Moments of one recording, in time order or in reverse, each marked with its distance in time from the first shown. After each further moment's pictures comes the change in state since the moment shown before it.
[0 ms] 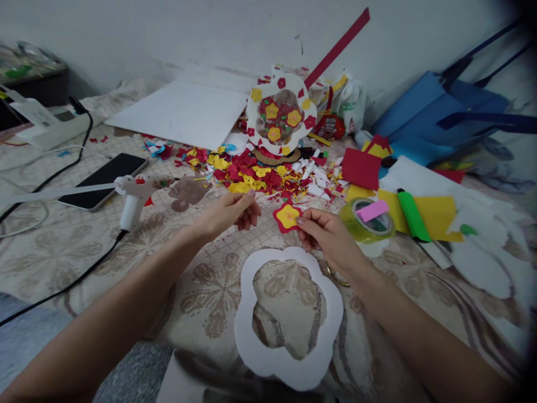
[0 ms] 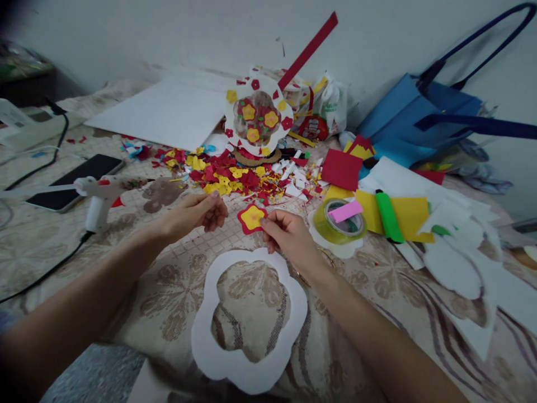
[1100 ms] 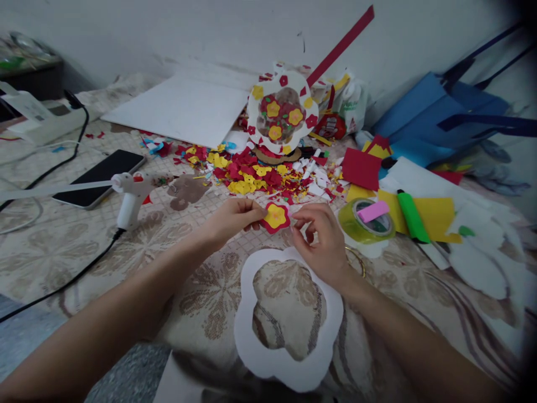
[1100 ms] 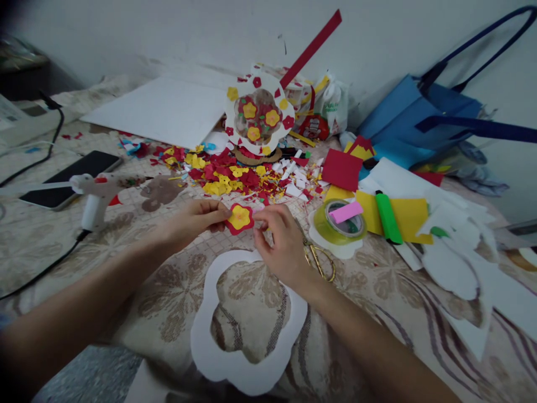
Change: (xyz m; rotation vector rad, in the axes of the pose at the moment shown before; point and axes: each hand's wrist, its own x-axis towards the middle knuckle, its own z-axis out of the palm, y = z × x) left_hand -0.007 0.006 0.018 -0.171 0.074 -0.117; right_hand -0.003 0.014 0.011 -0.727 0.206 -0.782
